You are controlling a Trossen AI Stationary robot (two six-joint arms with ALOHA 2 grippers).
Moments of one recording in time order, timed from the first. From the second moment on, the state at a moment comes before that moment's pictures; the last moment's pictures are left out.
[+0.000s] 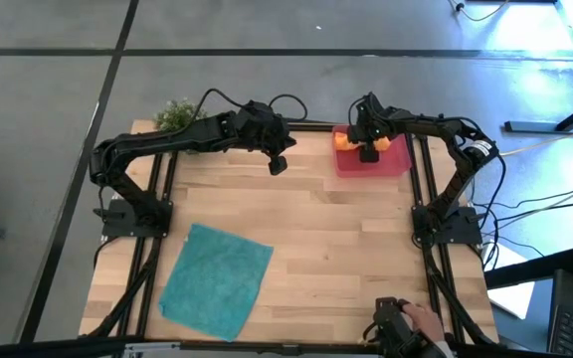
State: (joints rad) left arm 0.35 1.57 1.39 -0.38 -0.01 0.11; right arm -0.94 1.74 0.99 -0.38 0.00 -1.03
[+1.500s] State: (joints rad) left arm 0.35 1.57 1.39 -0.38 -0.01 0.11; right arm -0.91 1.74 1.14 -0.60 0.05 -1.03
